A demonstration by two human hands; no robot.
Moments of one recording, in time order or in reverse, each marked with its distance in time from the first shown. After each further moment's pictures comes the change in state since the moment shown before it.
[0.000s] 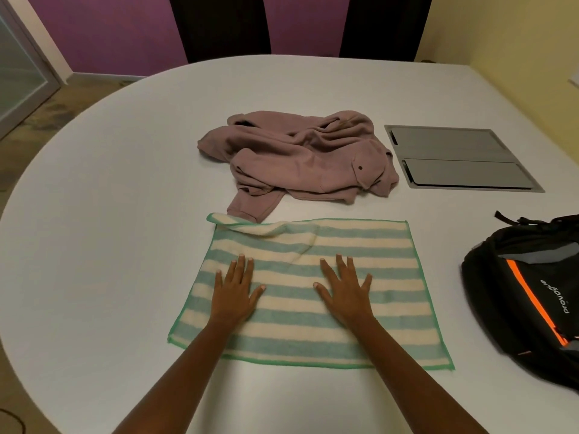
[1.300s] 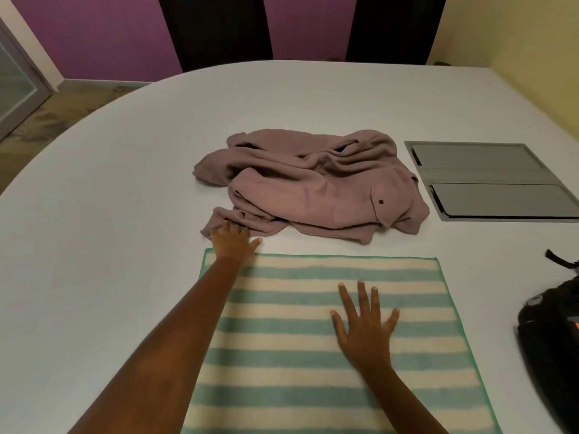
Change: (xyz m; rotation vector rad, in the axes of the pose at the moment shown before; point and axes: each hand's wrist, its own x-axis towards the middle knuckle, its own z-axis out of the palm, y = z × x) left_hand 0.207 -0.025 -0.095 0.415 -0.082 -0.150; right_hand 0.075 -0.011 0.011 0.008 0.098 0.174
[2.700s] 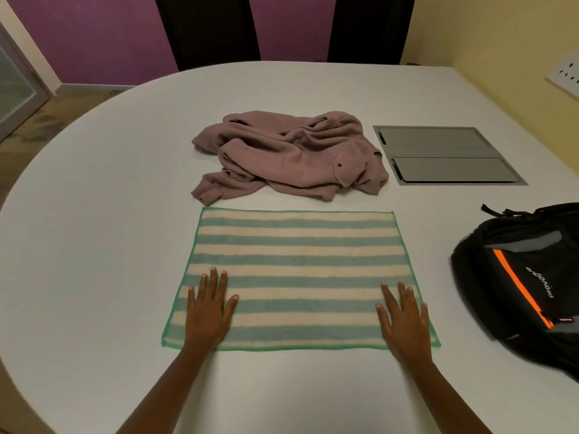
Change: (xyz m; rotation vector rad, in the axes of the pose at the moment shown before) left_hand -0.226 0.006 0.143 -0.576 0.270 0.076; right_hand -0.123 0.132 0.015 0.140 0.248 0.048
